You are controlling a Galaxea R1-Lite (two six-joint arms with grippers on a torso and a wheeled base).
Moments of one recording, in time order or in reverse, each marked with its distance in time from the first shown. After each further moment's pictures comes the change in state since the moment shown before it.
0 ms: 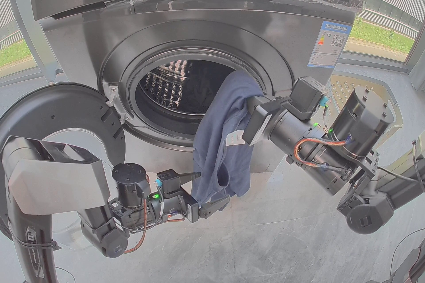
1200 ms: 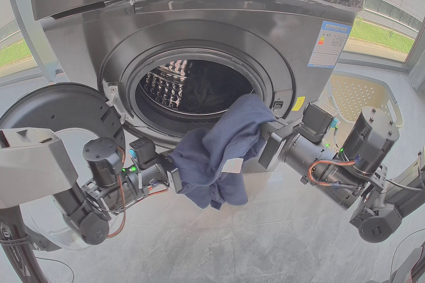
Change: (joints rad) left arm 0.073 -0.157 -0.023 0.001 0.092 -0.021; right arm -0.023 -0.042 0.157 -0.011 0.020 0.017
